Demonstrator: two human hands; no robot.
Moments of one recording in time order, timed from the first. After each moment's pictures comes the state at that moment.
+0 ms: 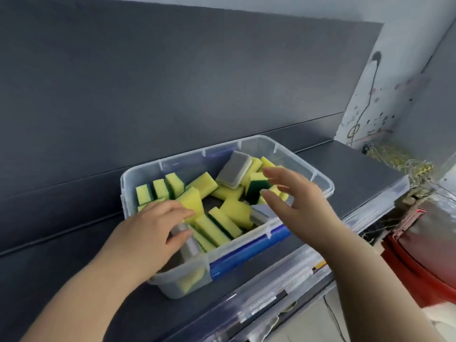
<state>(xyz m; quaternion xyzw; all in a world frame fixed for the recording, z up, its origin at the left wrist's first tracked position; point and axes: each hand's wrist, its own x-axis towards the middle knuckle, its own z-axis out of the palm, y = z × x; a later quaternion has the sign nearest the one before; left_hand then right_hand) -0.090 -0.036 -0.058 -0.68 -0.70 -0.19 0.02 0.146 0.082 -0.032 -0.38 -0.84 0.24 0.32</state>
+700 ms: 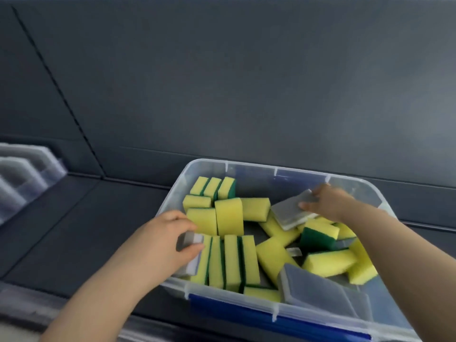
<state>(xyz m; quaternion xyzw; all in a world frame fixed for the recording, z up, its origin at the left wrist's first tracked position) -0.039 -0.025 -0.064 -0.36 -0.92 -0.18 -0.04 0.036 0.317 -0.078 -0.34 -0.93 0.15 -0.09</state>
